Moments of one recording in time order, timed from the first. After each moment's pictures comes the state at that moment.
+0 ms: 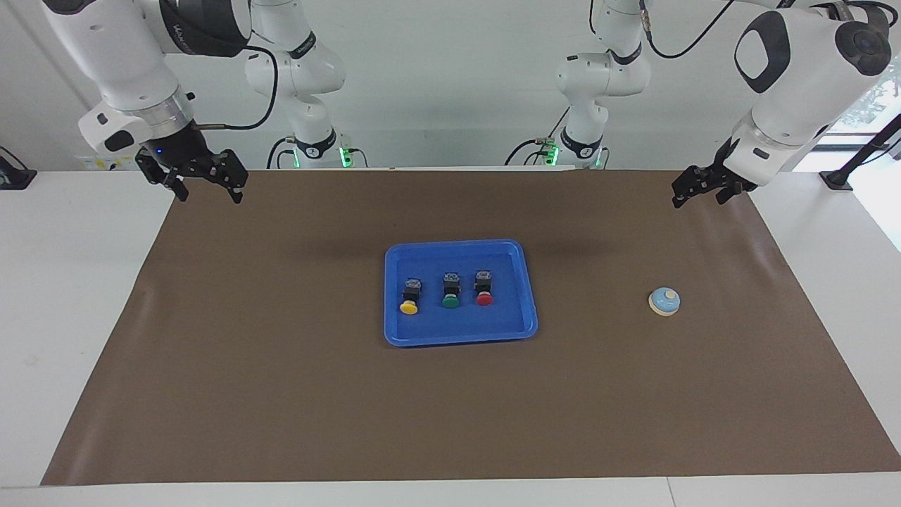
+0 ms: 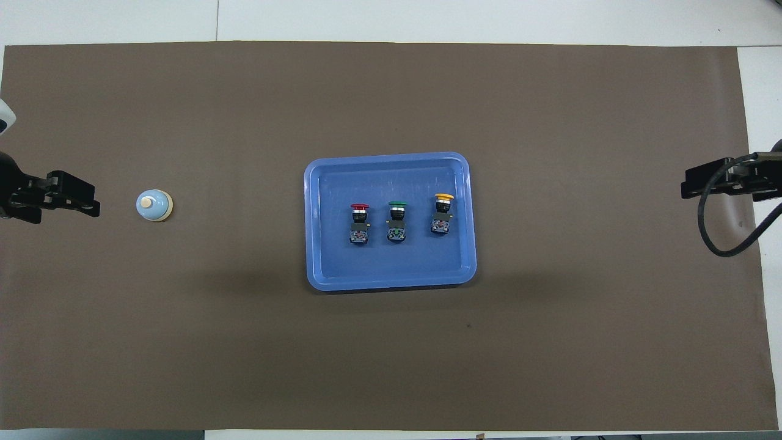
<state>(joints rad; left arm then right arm) -0.09 0.02 0.08 -1.66 -0.02 1.55 -0.04 0.05 -0.03 -0.09 -1.65 -0.02 1.60 0.04</state>
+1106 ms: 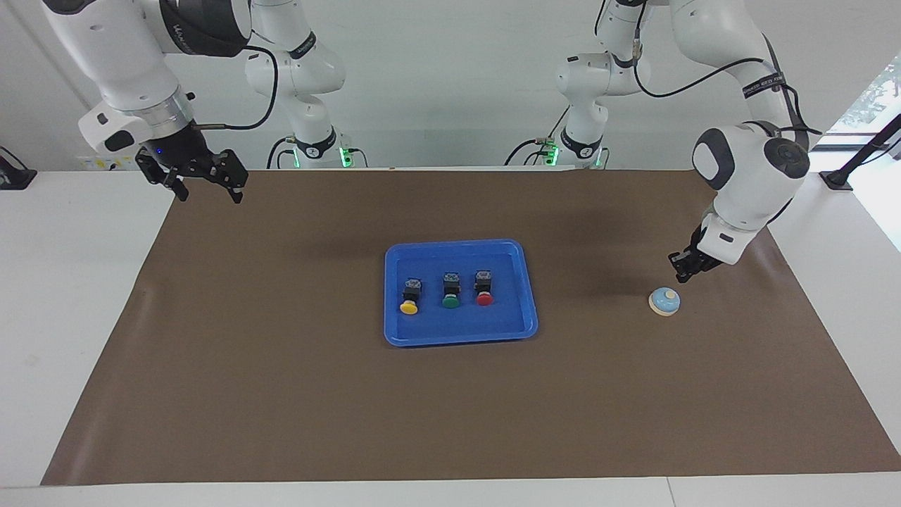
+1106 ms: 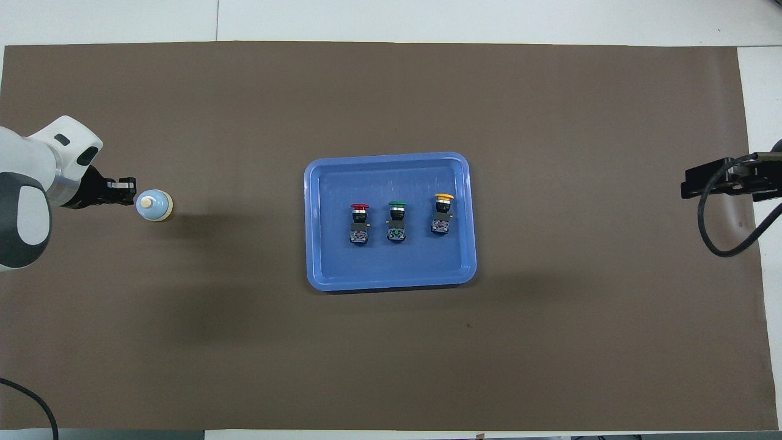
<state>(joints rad) -0.04 0.16 0.08 -2.00 -0.02 2.17 0.01 0.05 -0.03 -0.09 -1.65 -0.02 1.60 0.04</state>
